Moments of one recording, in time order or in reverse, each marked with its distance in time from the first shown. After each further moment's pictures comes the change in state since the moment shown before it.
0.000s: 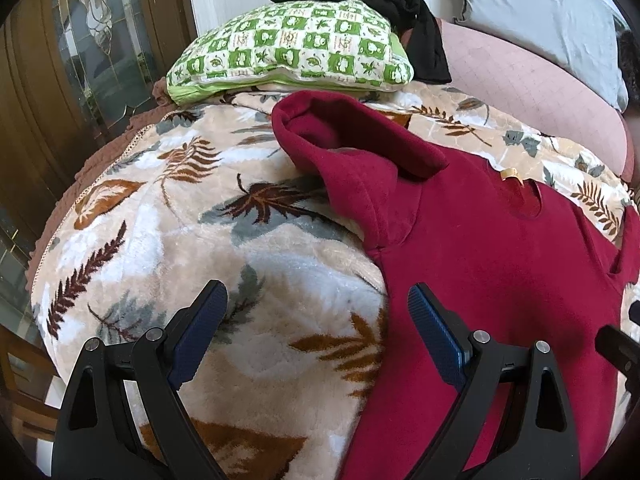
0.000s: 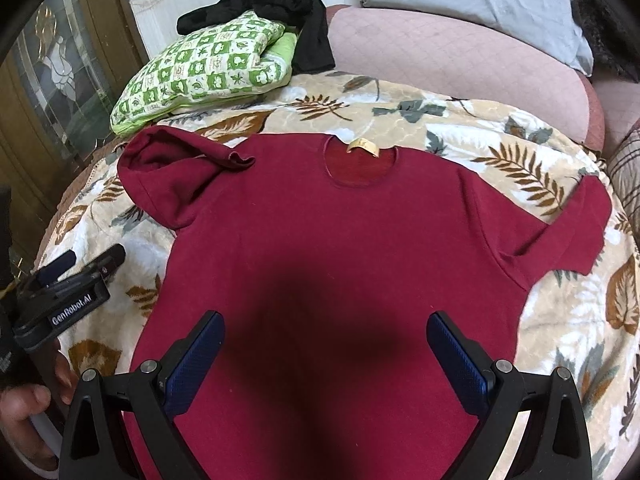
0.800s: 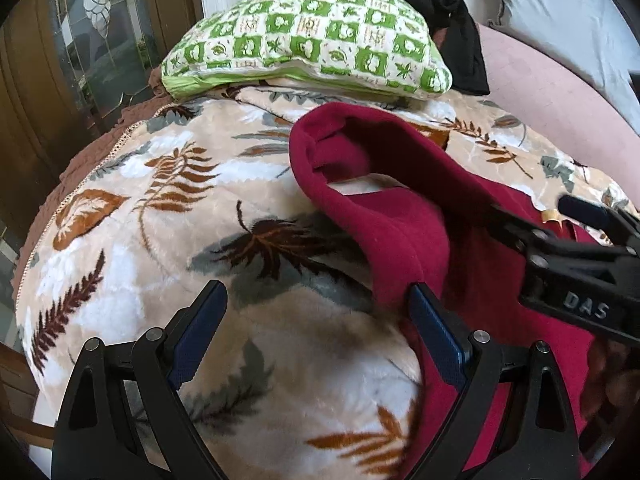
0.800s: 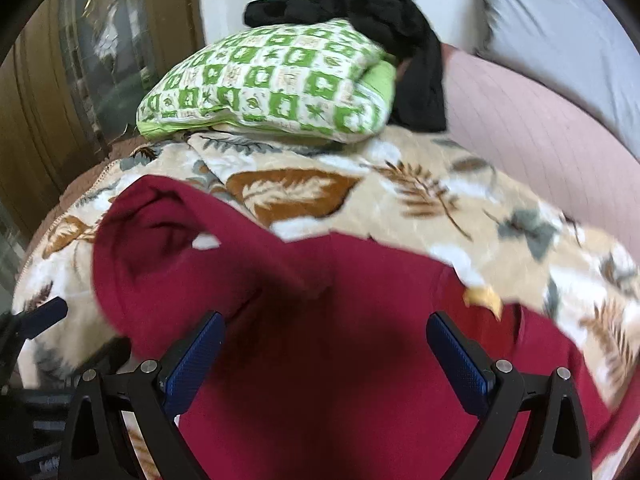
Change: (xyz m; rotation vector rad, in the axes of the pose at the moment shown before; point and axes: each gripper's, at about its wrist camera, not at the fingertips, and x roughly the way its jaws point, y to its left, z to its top) left arm 0.063 0.021 0.054 -0.062 0.037 0.001; right arm 0.147 0.078 0.166 -0.162 -0.090 0.008
